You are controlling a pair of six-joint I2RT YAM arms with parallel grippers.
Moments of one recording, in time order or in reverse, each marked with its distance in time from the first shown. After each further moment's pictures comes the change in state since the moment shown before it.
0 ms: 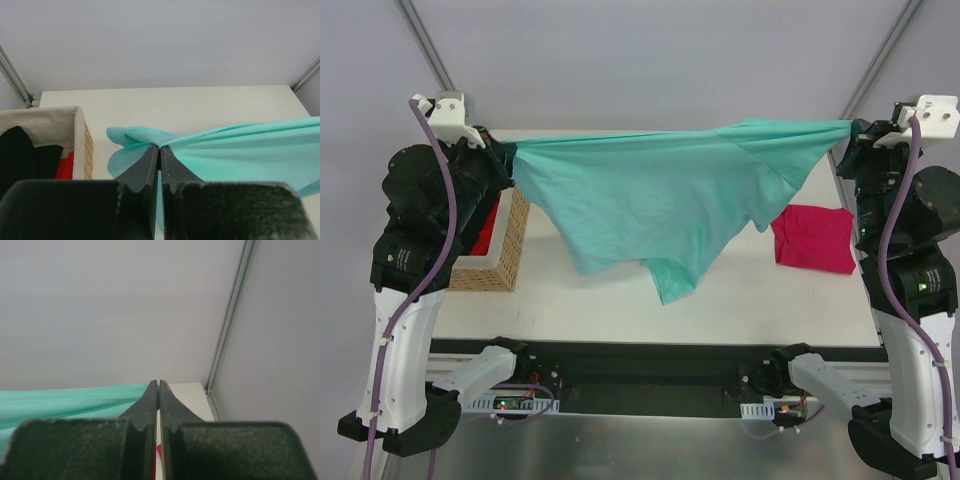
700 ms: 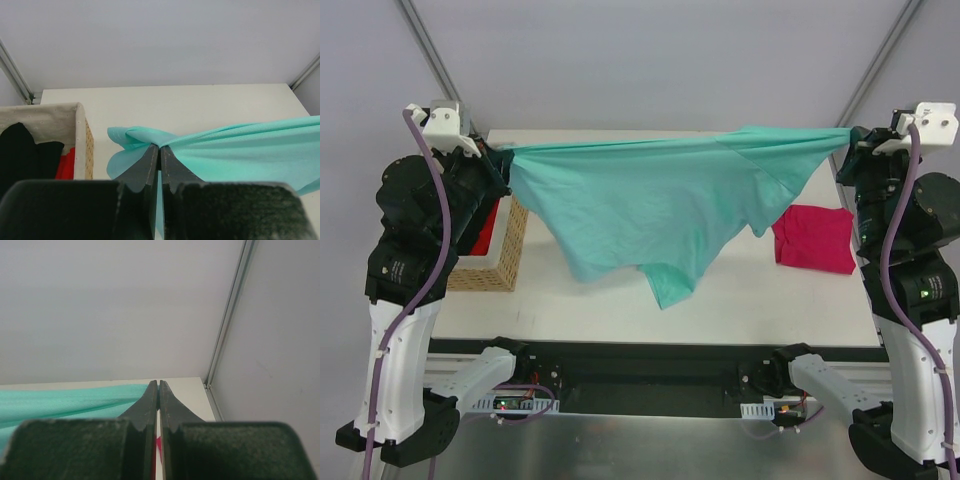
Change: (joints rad) left arm 0.000 -0.048 -0.028 -0.015 0.000 0.001; right arm 0.002 -0.029 -0.023 -0.030 0.000 0.002
